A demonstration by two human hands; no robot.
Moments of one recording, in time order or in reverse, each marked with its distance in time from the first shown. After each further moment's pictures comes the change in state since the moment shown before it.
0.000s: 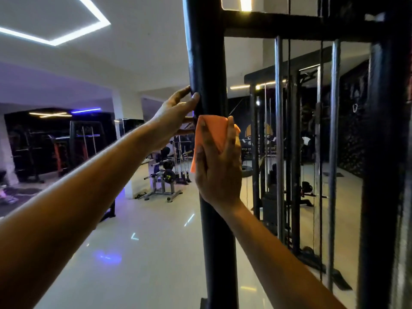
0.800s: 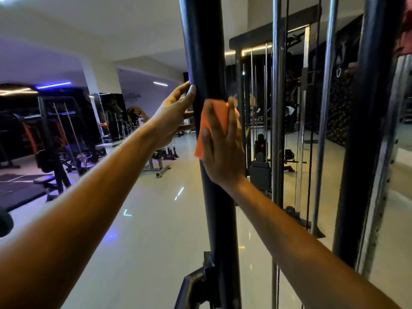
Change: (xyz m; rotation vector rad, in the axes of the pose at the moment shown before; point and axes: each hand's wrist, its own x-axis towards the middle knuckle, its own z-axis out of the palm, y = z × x) left_hand -0.038 -0.064 0.013 -0.107 -0.158 -0.053; right_hand -0.048 0.007 -0.005 0.061 -0.080 0.045
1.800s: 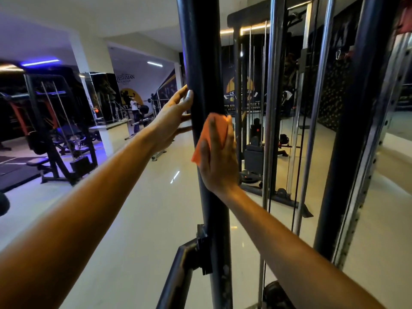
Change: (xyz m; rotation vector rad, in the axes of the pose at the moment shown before) left_hand -0.026 -0.060 0.019 -0.090 -0.028 -0.110; right_hand -0.086 0.014 0.004 0.033 -0.140 0.148
